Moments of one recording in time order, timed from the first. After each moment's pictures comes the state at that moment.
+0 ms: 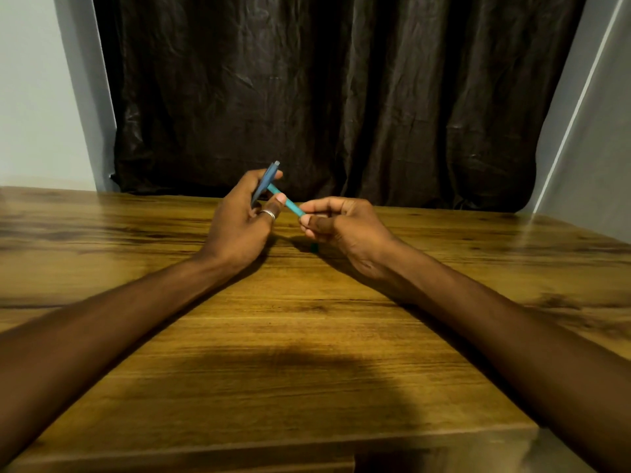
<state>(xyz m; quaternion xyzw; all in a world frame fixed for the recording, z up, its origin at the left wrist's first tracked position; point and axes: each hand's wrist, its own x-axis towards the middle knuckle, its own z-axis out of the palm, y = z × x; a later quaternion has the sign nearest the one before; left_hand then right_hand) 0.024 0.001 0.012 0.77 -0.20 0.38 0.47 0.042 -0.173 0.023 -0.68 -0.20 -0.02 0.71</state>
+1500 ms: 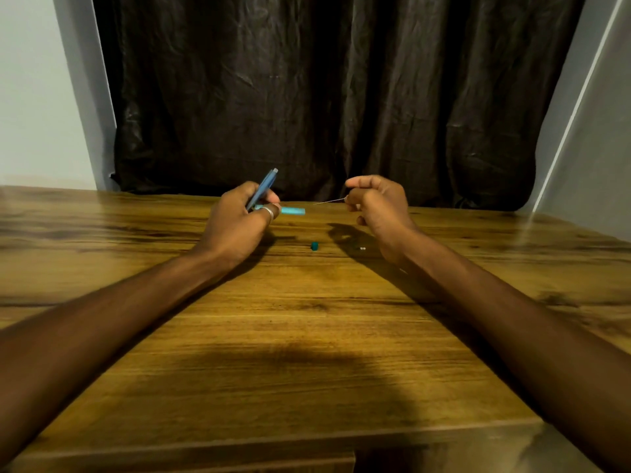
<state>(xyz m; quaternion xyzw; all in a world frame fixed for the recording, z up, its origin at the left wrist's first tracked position) 0.025 0.008 0.014 0.79 -0.13 0.30 0.51 0.053 -0.208 0.043 -0.74 -0.10 -0.18 0.64</state>
